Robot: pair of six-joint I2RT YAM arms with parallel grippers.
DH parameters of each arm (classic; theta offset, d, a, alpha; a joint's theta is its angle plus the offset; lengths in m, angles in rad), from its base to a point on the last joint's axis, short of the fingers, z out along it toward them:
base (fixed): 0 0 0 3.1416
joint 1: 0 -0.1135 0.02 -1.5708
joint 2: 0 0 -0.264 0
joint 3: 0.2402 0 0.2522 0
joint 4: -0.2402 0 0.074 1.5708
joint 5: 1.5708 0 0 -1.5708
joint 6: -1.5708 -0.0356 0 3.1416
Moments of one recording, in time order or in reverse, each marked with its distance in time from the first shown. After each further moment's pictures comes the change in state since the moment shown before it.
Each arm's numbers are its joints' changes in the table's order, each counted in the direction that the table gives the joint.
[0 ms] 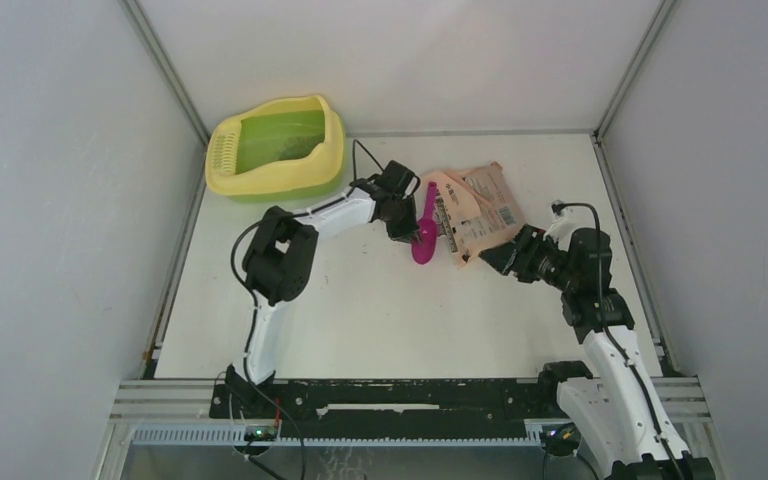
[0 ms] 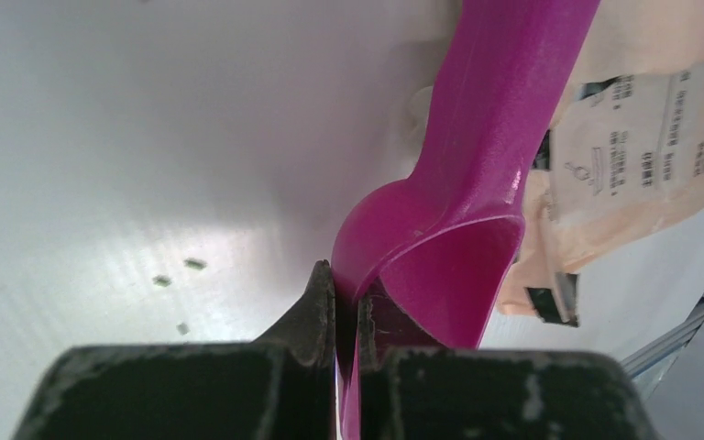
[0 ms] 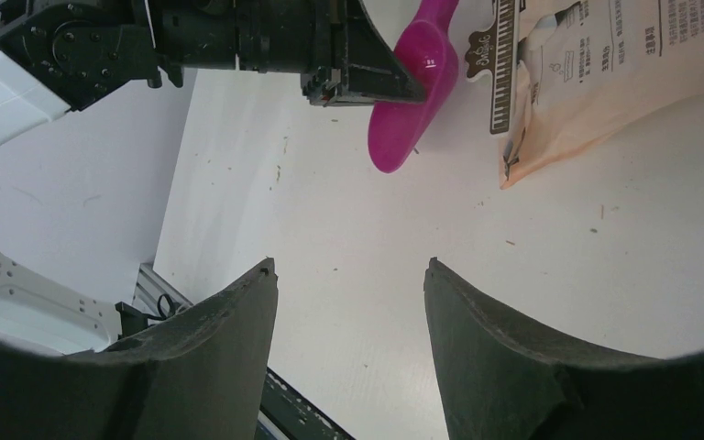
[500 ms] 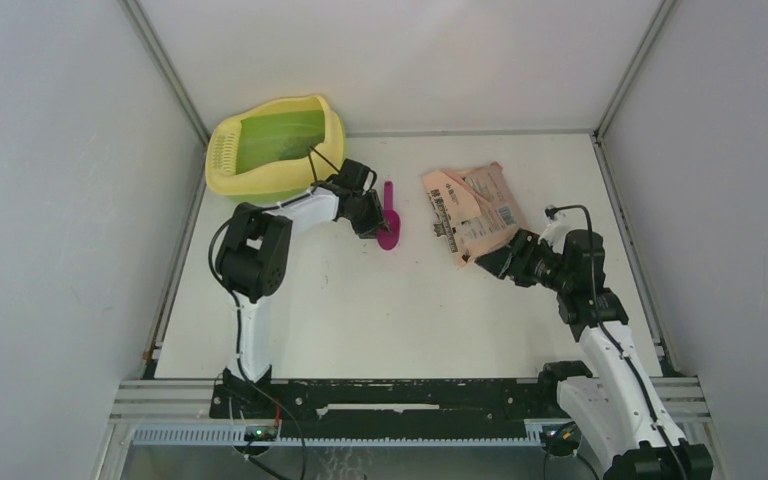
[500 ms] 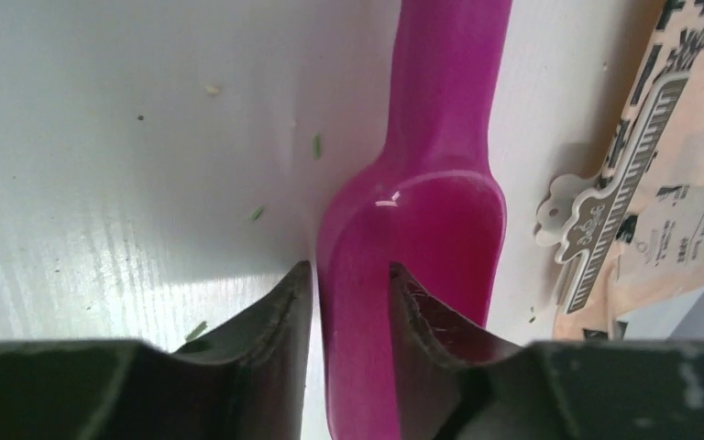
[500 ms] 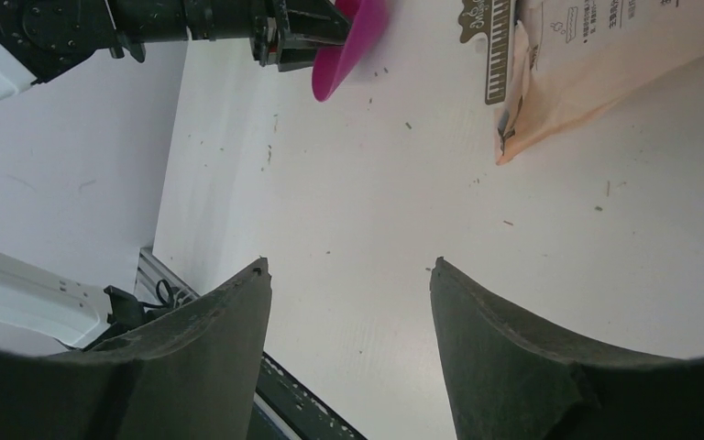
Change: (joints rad) left arm -0.187 0.095 -0.238 0.156 0.024 0.018; right arm 0.000 -0.042 -0.045 0.029 -0.032 0.001
